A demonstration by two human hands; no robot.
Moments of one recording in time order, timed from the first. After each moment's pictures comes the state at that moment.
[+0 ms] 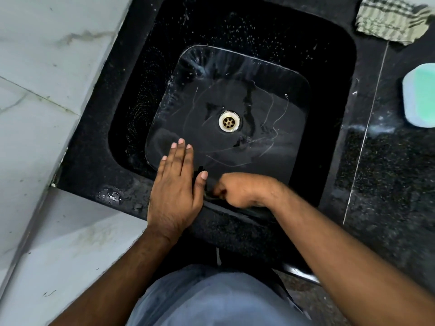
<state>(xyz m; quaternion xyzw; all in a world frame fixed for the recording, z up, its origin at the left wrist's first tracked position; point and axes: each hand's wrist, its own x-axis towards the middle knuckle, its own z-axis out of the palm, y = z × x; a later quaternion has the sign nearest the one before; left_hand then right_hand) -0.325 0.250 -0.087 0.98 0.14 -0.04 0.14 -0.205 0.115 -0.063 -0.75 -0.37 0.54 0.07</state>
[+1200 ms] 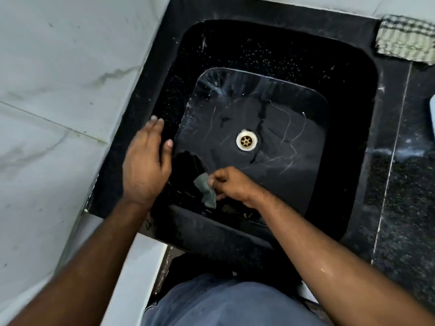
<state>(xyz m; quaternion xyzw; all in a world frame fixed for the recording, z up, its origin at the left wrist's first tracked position) -0.262 0.373 -0.061 0.97 0.16 0.10 0.15 -0.200 0.174 -0.138 -0.69 -0.08 0.52 0.50</state>
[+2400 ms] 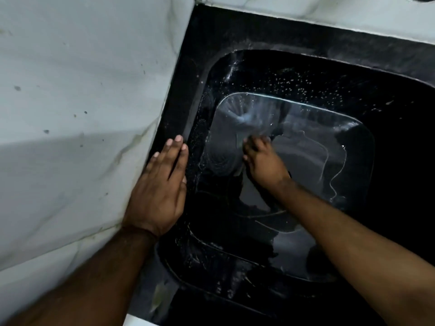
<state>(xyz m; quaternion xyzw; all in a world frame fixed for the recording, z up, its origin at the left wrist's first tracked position) -0.184 0.473 -0.083 1.00 0.01 -0.05 0.07 -0.036 0.245 -0.233 -0.92 -0.32 0.16 0.14</state>
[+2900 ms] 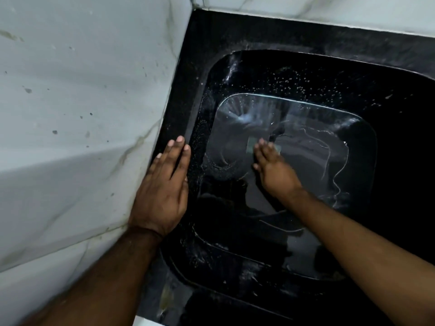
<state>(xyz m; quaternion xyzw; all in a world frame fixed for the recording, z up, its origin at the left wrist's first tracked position) -0.184 0.473 -0.083 0.99 0.02 -0.05 0.09 -0.062 0.222 -0.226 -0.93 -0.28 0.20 0.13</state>
